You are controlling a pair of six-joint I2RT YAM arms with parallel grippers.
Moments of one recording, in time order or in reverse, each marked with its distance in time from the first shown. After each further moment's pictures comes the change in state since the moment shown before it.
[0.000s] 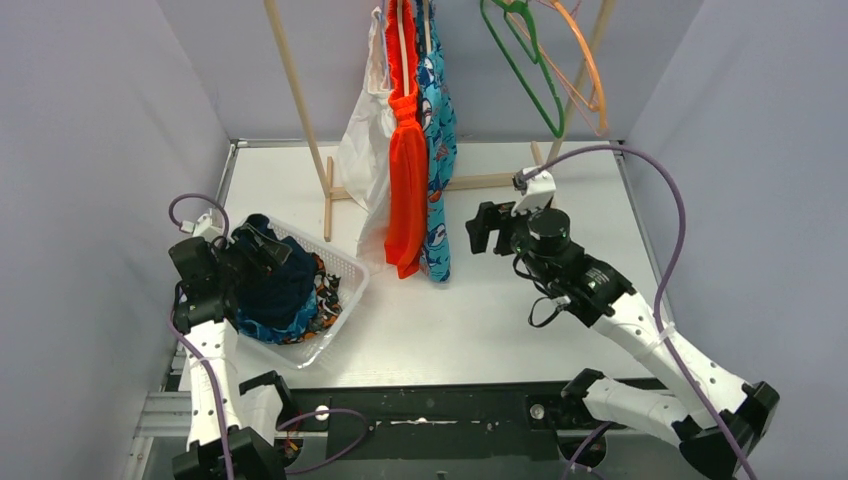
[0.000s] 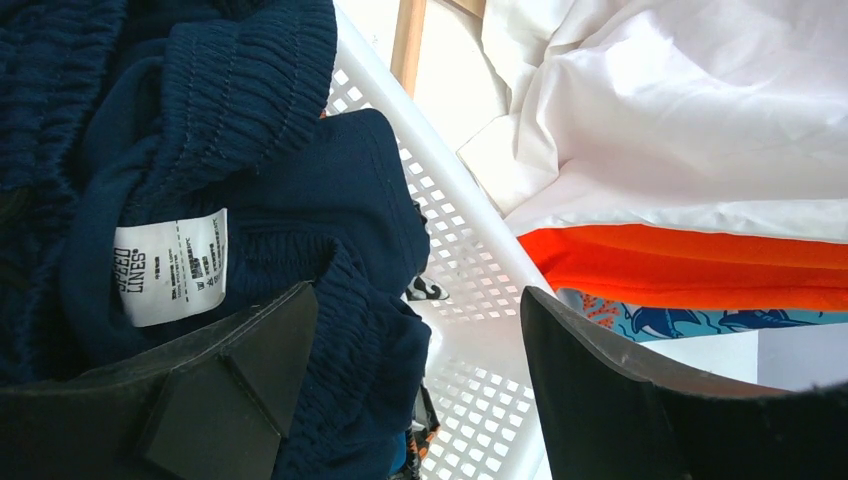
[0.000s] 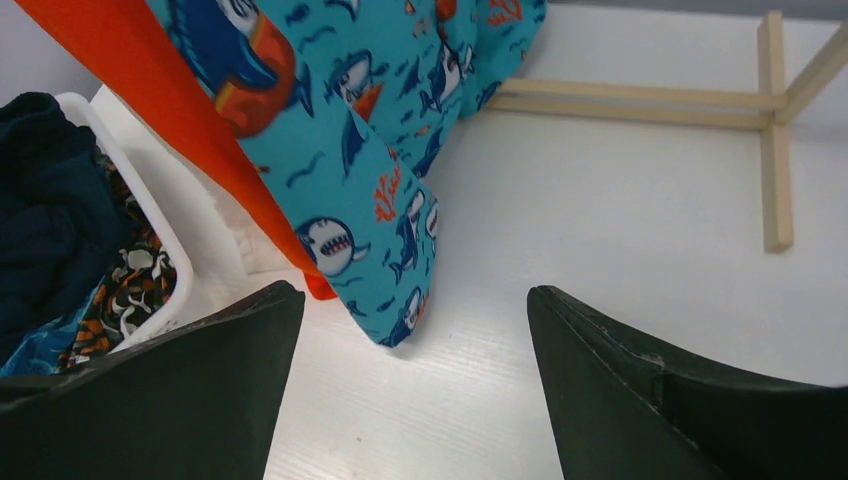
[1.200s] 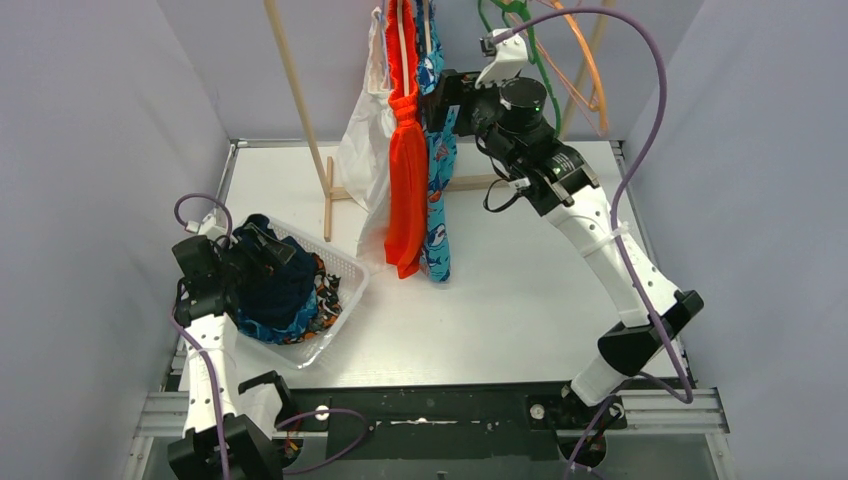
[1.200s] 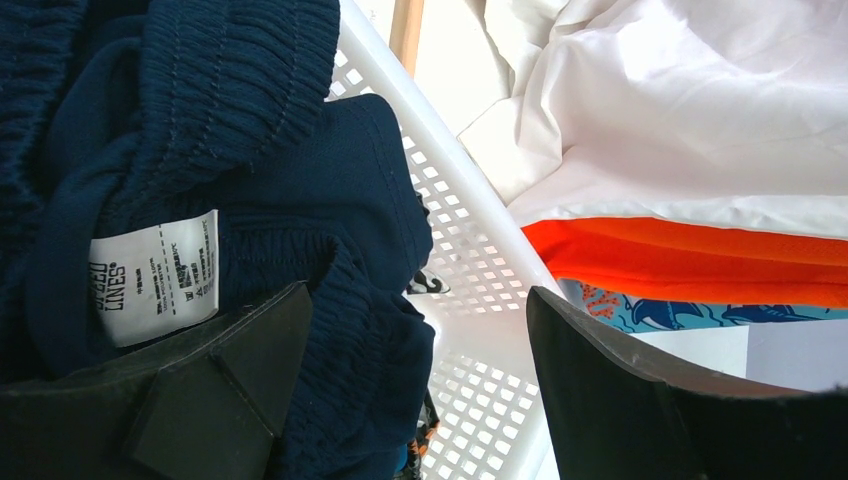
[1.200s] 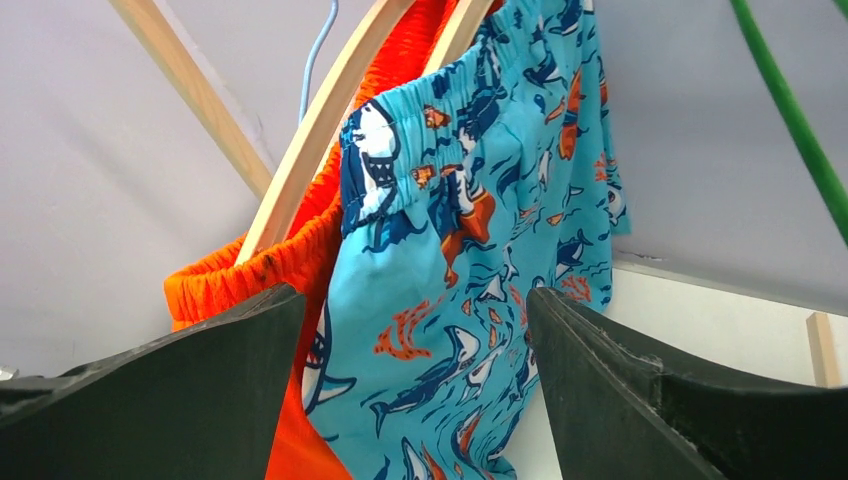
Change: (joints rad) left arm -0.005 0.051 -0.010 0.018 0.025 -0.001; right arm -0.018 0.654 1.009 -0.061 -0.063 -0.082
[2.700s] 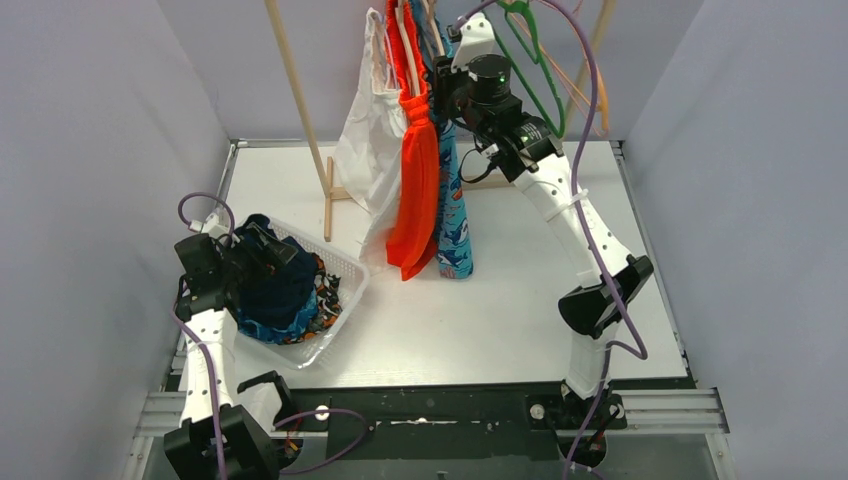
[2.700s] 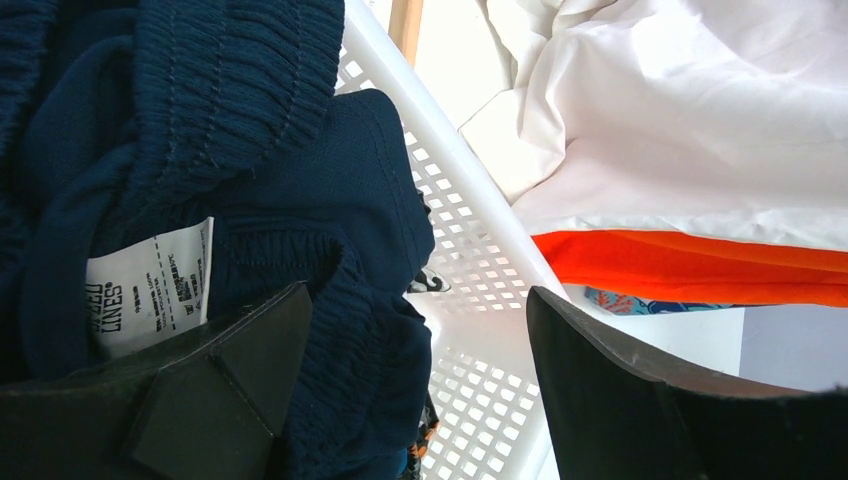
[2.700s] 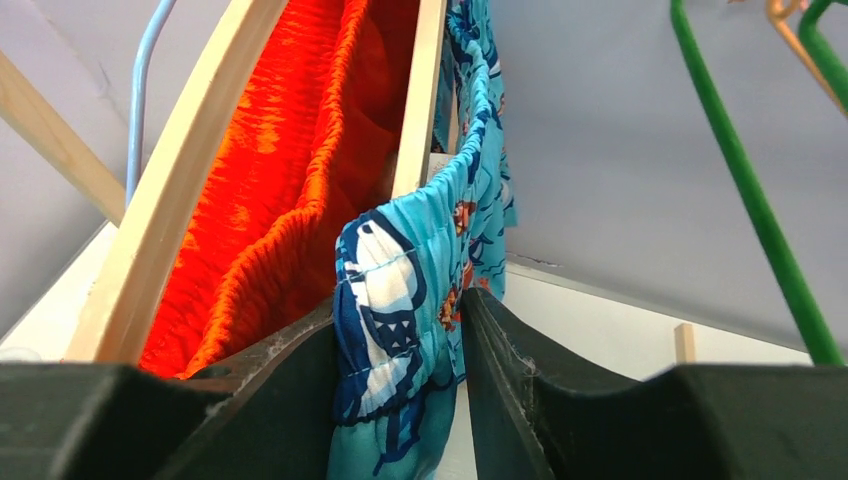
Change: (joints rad) left arm -0.010 0.040 0.000 0.013 0.011 -0.002; right arm -0.043 0.314 0.358 -0.148 0.070 -0.190
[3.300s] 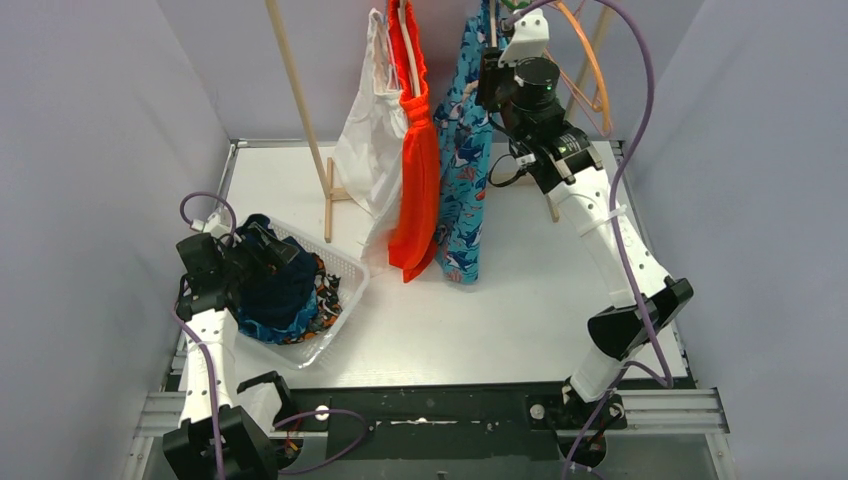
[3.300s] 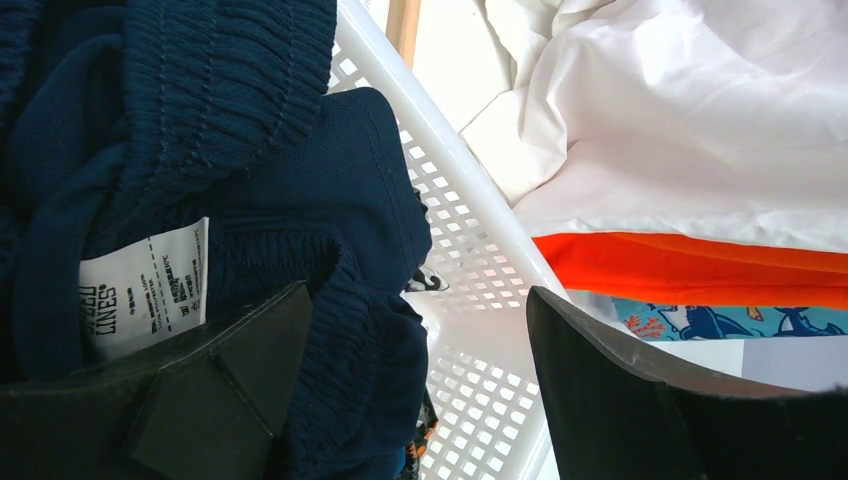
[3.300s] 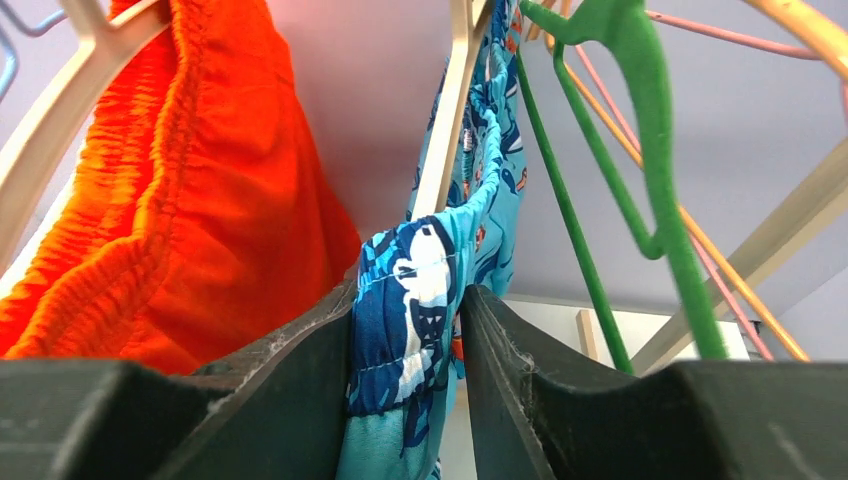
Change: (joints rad) left arm -0.013 -0.001 0.000 0.001 -0.007 0.000; right arm -0.067 -0.201 -0.240 0.143 0.126 -0.033
